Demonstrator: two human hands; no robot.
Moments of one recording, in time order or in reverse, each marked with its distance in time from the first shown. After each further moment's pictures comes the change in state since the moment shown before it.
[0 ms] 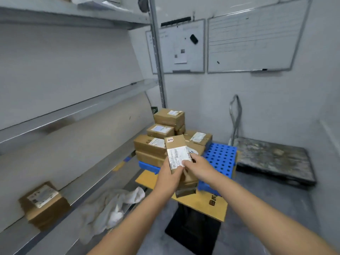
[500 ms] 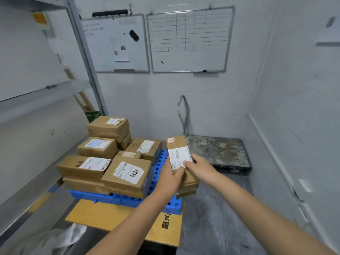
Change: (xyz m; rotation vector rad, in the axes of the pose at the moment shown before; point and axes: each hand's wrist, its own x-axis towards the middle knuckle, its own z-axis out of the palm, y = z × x) left_hand 0.111 0.029 0.186 -0.074 -0.314 0.083; right_hand 0.057 0.093 -0.171 -0.034 0.270 0.185
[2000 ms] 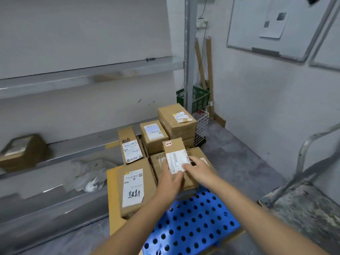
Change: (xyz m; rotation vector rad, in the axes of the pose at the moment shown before) left_hand 0.244 -0.056 -0.002 0.060 0.897 -0.425; right_hand 0.366 -0.033 0.060 -0.217 -0.860 -0.336
